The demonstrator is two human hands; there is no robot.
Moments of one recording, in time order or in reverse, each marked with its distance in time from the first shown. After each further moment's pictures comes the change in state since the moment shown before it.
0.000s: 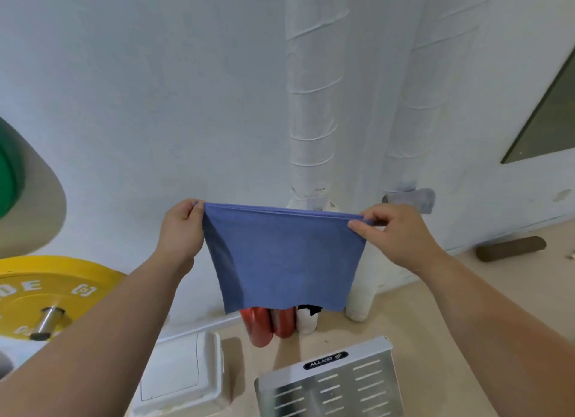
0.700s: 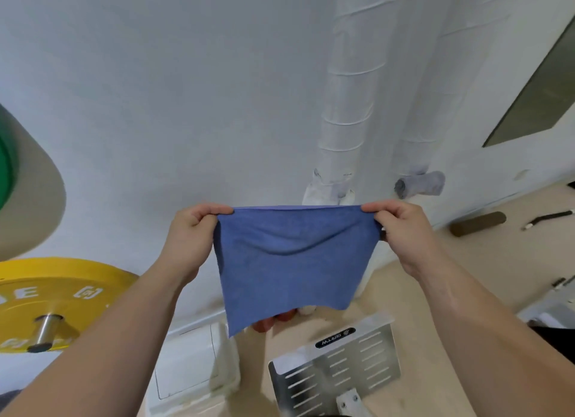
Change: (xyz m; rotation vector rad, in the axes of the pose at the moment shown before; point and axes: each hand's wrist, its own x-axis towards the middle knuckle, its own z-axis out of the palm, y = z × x) left_hand 0.029 -0.039 -0.083 -0.118 -0.233 0.023; right_hand -0.006 -0.079 0.101 0.398 0.242 0.543
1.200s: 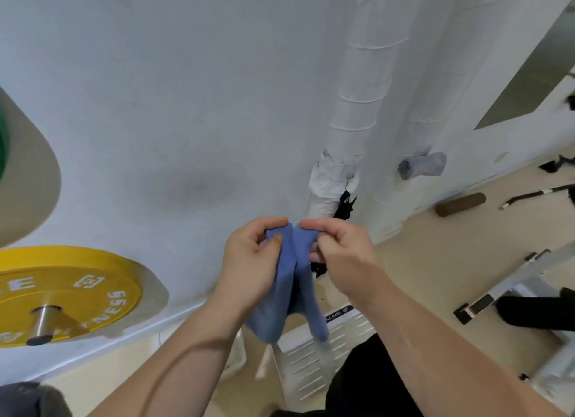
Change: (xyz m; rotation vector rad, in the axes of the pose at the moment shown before) left_hand -0.068 -0.012 0.013 -0.089 -0.177 0.014; right_hand -0.106 -0.017 0.124 0.072 -0.213 0.062
